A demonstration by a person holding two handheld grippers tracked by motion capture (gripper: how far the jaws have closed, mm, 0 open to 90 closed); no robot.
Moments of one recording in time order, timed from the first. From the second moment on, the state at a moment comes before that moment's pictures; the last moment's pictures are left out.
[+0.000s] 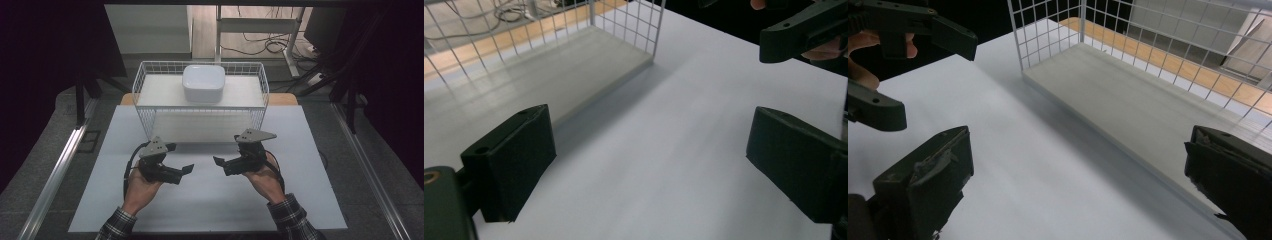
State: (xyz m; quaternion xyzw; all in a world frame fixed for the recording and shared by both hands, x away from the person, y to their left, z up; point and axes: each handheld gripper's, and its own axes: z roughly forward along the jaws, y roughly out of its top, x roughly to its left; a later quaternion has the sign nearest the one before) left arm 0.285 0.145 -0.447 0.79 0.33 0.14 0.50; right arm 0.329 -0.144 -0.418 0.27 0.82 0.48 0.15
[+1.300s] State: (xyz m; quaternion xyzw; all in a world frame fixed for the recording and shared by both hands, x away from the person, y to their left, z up) left arm 0.232 0.171 -0.501 0.80 0.36 0.15 0.45; right arm 0.280 -0.190 -0.464 0.29 0.83 0.46 0.15
